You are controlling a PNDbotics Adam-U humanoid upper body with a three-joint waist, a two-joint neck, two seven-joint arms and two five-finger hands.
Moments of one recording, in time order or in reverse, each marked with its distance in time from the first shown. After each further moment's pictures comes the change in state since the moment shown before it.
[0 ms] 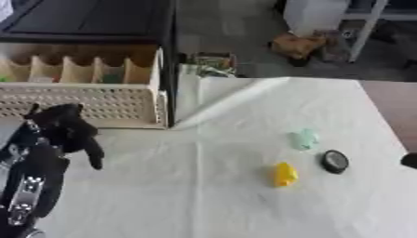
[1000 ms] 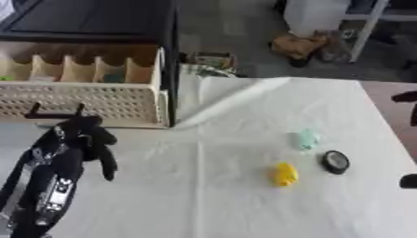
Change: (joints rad) left arm 0.000 -0.042 -0.017 0.004 -0.033 0.094 -0.039; right arm -0.147 -0.070 0.103 0.135 -0.167 0.028 0.236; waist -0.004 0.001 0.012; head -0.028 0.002
